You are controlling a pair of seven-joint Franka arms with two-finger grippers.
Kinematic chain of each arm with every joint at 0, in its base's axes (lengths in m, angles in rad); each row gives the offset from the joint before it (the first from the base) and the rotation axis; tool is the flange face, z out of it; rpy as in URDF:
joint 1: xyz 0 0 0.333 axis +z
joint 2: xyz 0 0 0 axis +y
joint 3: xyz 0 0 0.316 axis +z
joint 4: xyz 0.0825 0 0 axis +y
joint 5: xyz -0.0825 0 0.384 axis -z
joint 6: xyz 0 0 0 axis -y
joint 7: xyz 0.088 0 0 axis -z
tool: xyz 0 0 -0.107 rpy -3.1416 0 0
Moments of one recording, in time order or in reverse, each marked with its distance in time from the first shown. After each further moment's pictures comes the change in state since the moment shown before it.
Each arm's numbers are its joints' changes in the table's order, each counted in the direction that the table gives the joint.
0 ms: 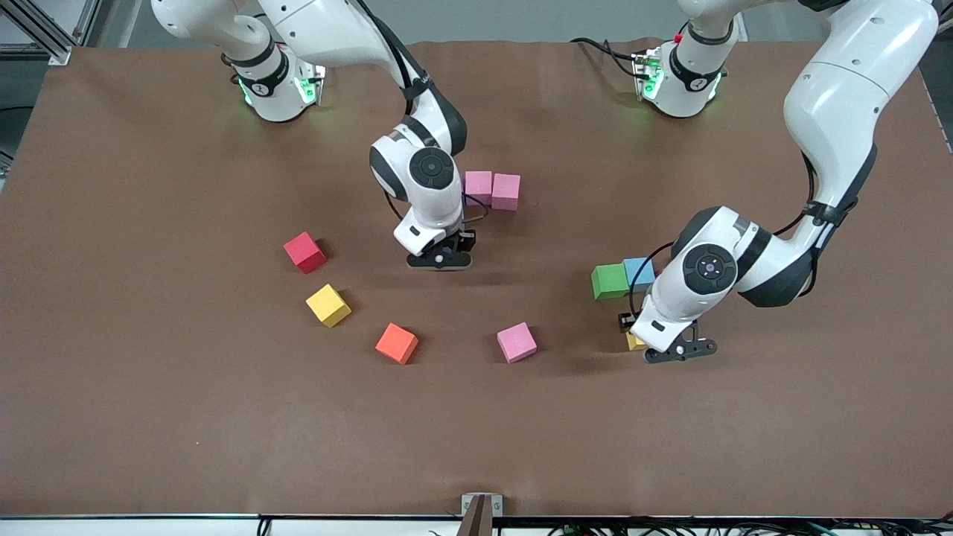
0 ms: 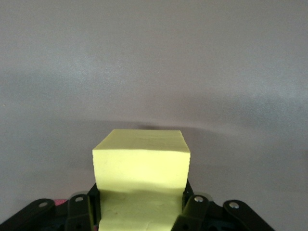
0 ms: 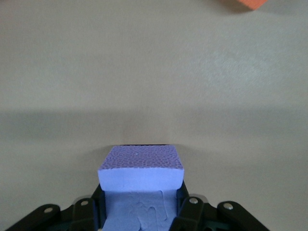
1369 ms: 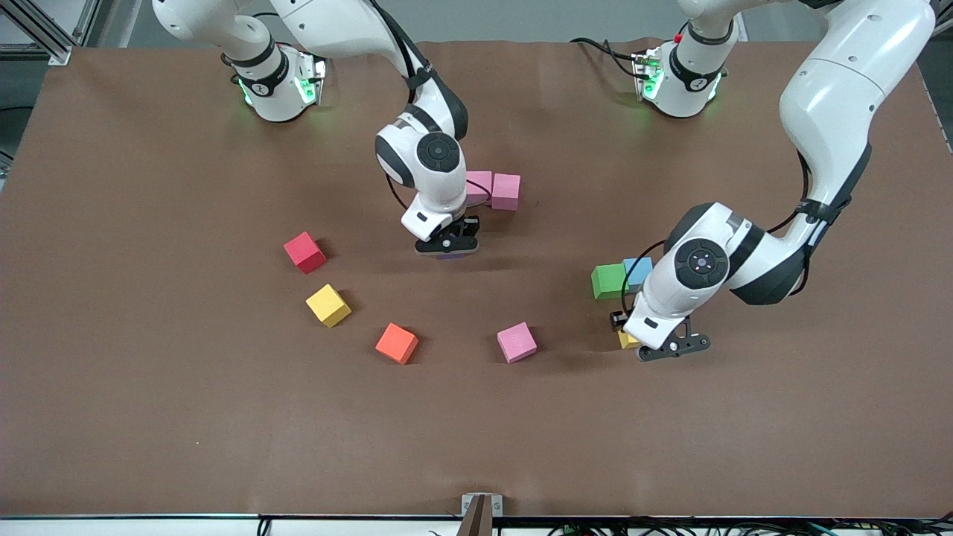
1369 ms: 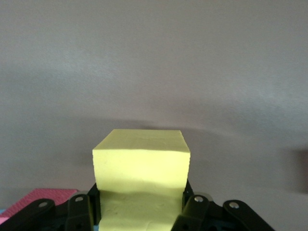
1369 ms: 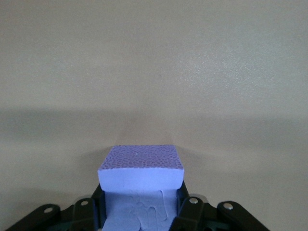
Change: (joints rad) left arm -0.005 0.000 -0.035 0.000 0.000 -0.004 -0.083; right arm 0.040 -0.024 0.001 0.065 0.005 0.047 -0.003
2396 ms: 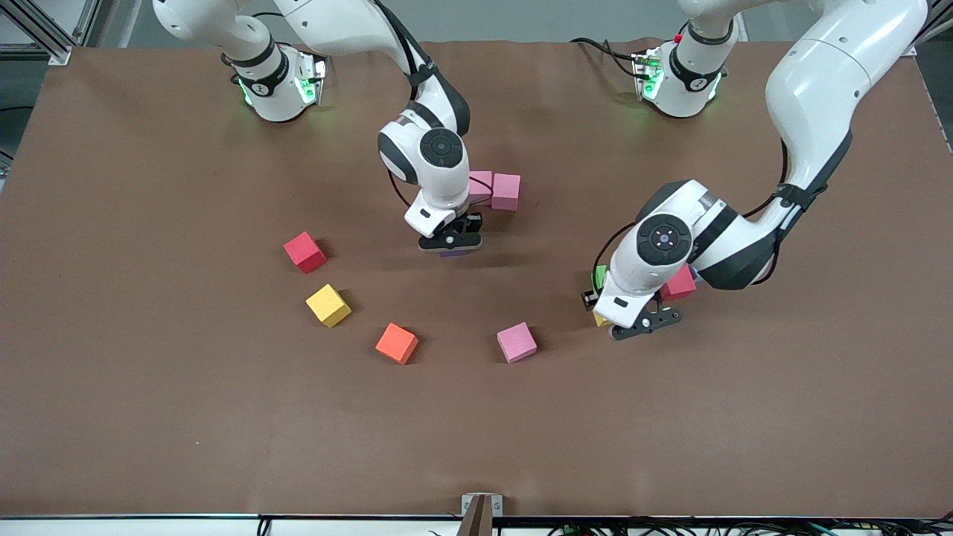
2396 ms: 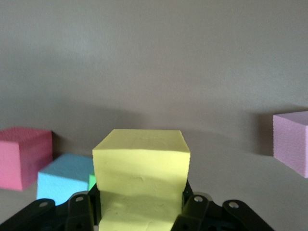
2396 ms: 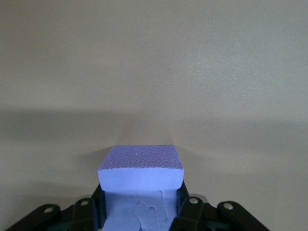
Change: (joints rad) left arm 0.000 -0.005 -0.132 0.017 0.000 -0.114 -0.232; right arm 0.016 -0.002 0.000 0.004 -0.001 0.007 0.007
